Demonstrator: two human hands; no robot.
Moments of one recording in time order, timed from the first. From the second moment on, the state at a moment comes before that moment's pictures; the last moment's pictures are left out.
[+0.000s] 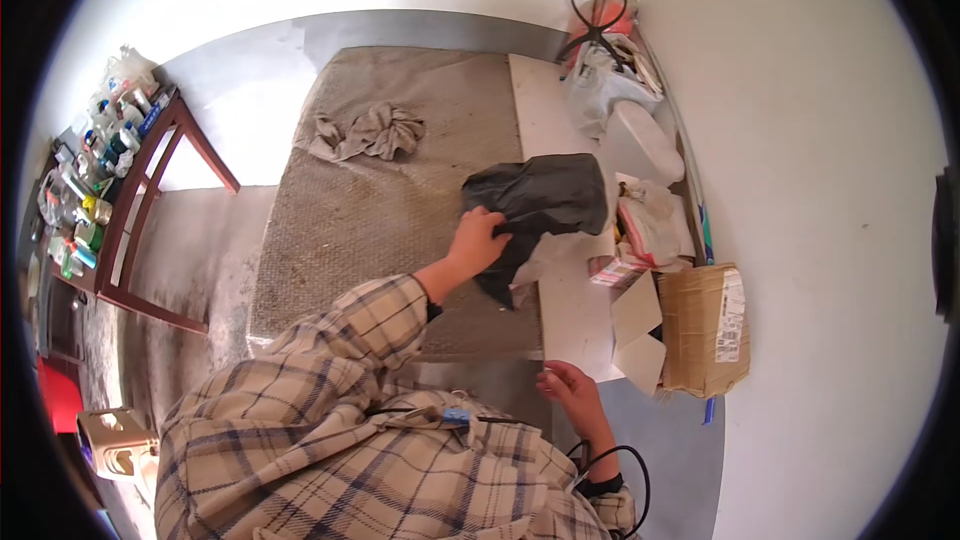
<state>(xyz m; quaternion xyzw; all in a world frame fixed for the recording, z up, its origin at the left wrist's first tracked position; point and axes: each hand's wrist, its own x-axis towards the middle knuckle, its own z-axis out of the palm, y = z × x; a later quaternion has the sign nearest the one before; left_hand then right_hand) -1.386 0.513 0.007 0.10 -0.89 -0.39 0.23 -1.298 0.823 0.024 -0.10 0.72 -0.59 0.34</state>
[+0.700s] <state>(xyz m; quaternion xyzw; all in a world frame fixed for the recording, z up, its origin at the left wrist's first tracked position) -1.350 0.256 -0.084 0.00 -0.35 -0.90 0.26 -1.429 0.788 0.089 -0.15 0.89 -0.42 -0.08</state>
